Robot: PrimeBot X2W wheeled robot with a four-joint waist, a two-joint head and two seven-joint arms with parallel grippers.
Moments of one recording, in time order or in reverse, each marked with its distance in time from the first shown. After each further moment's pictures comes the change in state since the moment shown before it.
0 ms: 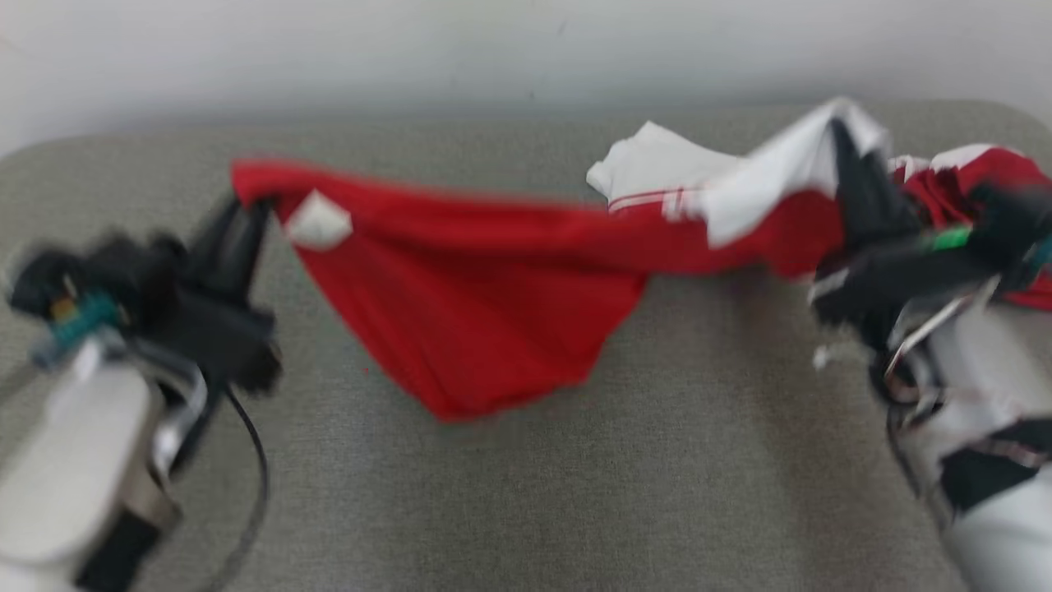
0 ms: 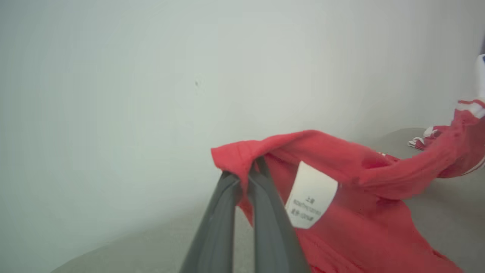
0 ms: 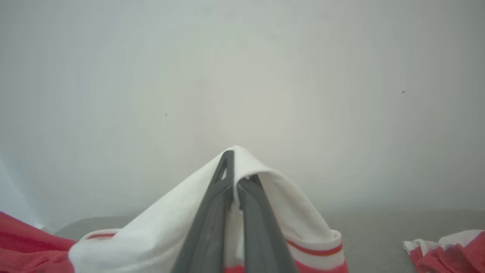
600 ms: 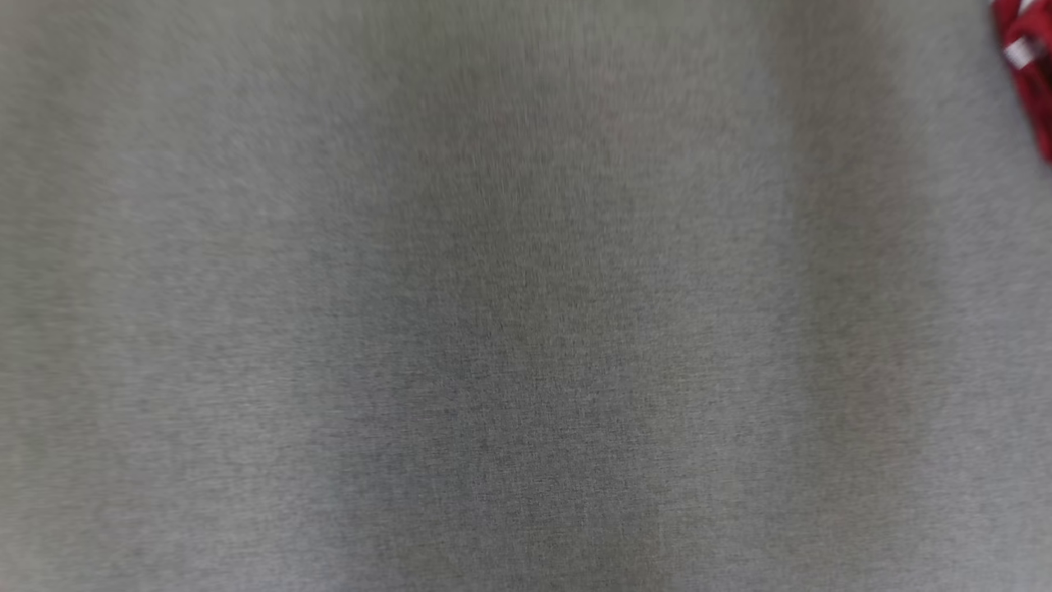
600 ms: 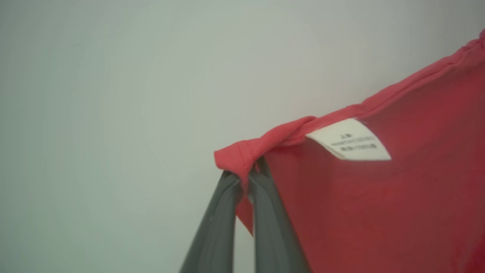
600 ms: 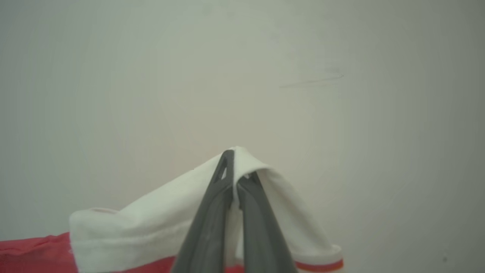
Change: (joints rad) left arm -1.037 0.172 -0.220 0.184 -0.190 0.000 0.217; right arm -1.024 -0.002 -0.123 0.244 0.000 0.000 0.213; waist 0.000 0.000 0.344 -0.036
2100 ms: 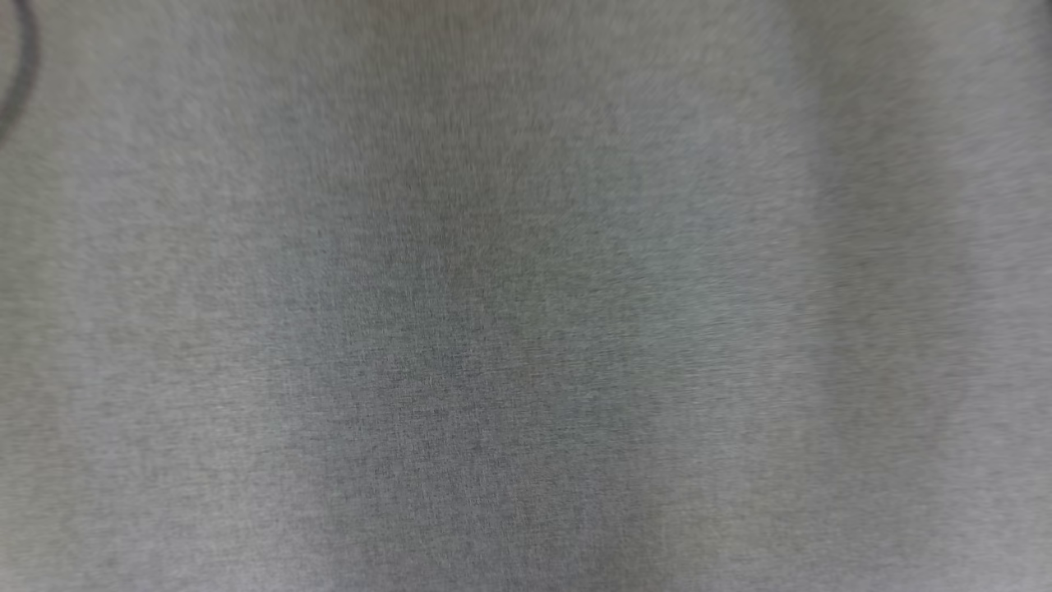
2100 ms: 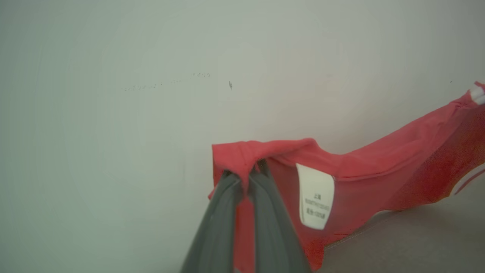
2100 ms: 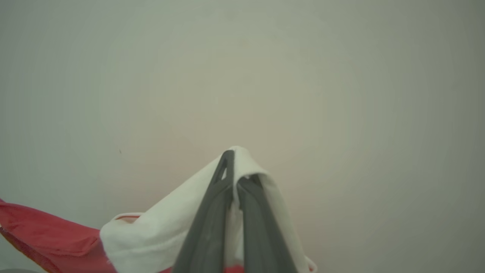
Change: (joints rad) left arm -0.045 0.013 -0.348 0.234 -0.385 0.022 -0.263; right arm 0.014 0.001 0.273 0.101 0.072 0.000 -0.168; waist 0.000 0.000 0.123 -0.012
